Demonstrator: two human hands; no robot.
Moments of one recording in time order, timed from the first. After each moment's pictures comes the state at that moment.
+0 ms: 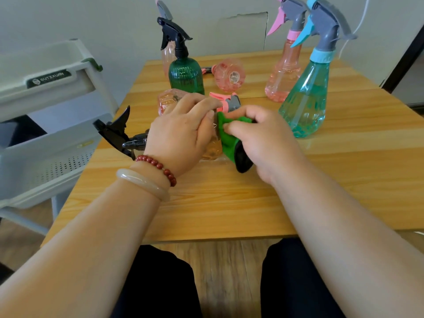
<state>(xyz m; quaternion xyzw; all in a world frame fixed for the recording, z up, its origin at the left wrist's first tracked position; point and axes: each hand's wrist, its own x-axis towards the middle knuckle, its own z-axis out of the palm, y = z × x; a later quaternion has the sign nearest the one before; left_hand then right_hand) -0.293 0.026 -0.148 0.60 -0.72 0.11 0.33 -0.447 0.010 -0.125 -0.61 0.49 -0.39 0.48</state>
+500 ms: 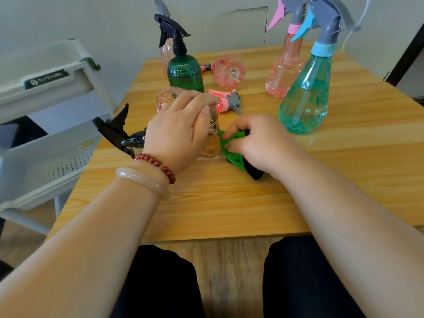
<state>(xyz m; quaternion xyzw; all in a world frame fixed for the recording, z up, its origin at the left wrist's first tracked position) -0.292 0.023 -0.150 0.61 -0.71 0.10 0.35 -0.457 -0.003 -0.132 -0.76 0.49 -0.24 0.34</state>
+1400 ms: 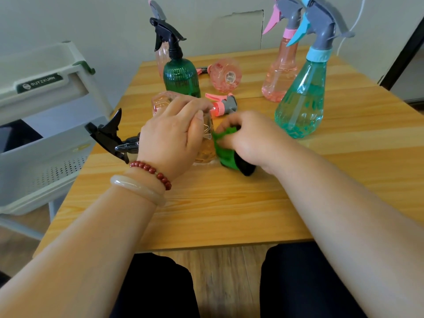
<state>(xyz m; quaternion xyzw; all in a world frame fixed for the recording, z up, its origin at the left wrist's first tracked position) -0.292 0.023 -0.152 0.60 -0.70 0.12 0.36 -0.449 -0.016 -0.123 -0.75 0.49 -0.23 0.39</state>
